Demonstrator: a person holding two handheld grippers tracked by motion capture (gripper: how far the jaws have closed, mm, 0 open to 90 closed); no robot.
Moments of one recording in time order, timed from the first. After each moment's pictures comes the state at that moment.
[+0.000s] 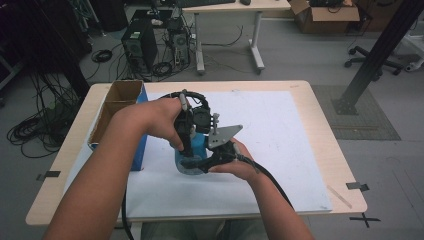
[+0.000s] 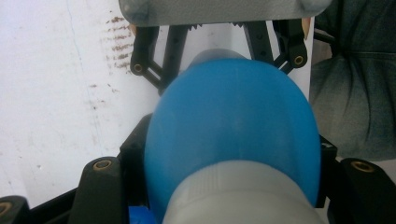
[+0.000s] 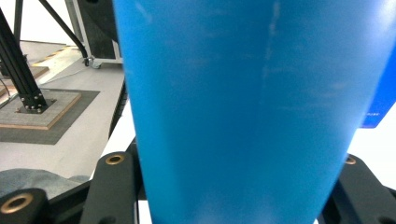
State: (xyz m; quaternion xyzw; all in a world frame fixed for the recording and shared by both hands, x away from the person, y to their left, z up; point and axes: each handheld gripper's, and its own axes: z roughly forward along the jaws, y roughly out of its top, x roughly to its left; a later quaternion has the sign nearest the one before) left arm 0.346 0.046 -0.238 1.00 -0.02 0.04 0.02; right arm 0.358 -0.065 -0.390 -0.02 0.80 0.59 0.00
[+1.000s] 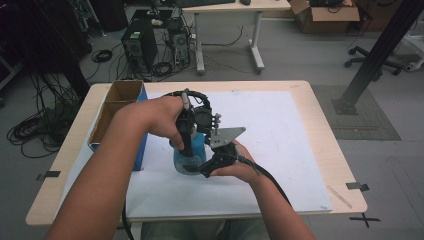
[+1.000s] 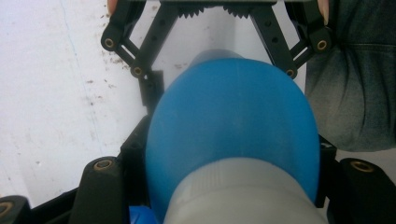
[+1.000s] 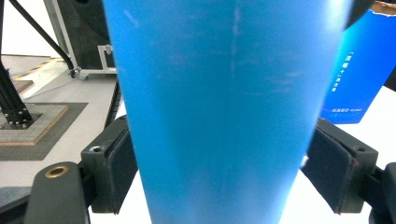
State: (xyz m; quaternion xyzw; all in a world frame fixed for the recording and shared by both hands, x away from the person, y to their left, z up) left arm 0.347 0.042 -0.236 1.00 -0.02 0.03 0.00; right arm 0.353 -0.069 -0.390 0.02 0.79 0.61 0.02
